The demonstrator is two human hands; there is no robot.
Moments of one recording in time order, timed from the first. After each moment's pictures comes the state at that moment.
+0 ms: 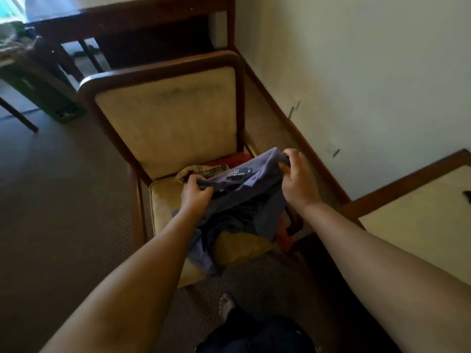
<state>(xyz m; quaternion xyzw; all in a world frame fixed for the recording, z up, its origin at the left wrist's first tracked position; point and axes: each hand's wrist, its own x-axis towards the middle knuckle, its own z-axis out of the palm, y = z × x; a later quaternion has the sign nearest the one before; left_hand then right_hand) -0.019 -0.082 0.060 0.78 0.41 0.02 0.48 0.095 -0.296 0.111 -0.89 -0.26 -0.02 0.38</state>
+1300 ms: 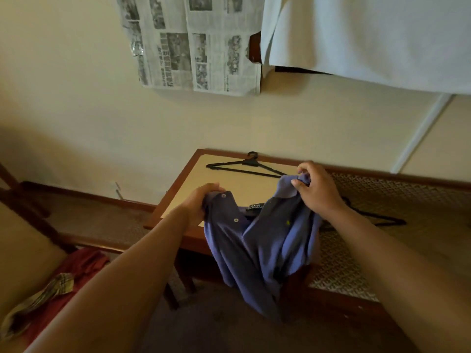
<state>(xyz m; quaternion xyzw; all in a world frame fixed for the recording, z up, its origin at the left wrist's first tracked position) -0.084 -0.536 0.257 0.67 -0.03 -0.33 0.67 -0.197 -0.794 0.264 -0.91 0.13 -0.27 0.30</state>
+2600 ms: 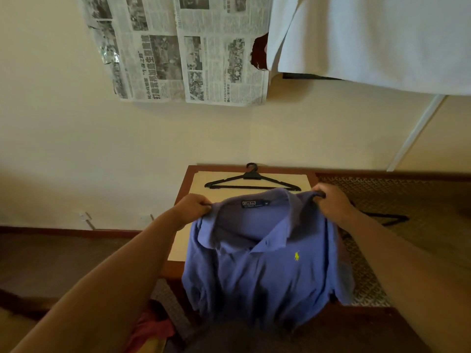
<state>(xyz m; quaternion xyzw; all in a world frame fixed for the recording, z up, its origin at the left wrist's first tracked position) 0.126 -0.498 0.215 0.87 -0.33 -0.22 0.30 -0.093 -0.793 0.227 -0.90 0.29 -0.15 0.29</state>
